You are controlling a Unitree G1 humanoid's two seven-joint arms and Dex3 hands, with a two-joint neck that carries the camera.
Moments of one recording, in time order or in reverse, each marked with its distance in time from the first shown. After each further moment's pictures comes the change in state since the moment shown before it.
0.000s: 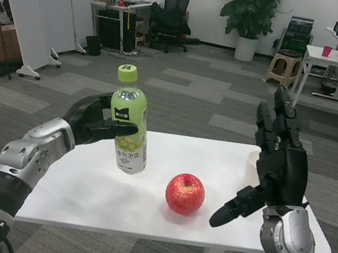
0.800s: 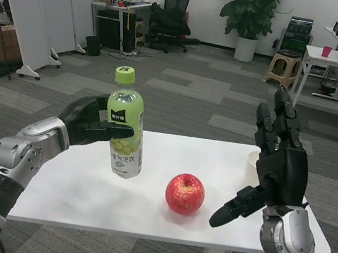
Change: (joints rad) left arm 0.021 0.031 0.004 -0.068 0.000 0.089 0.000; right arm 0.000 0.000 0.001 0.000 0.011 0.000 0.000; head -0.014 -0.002
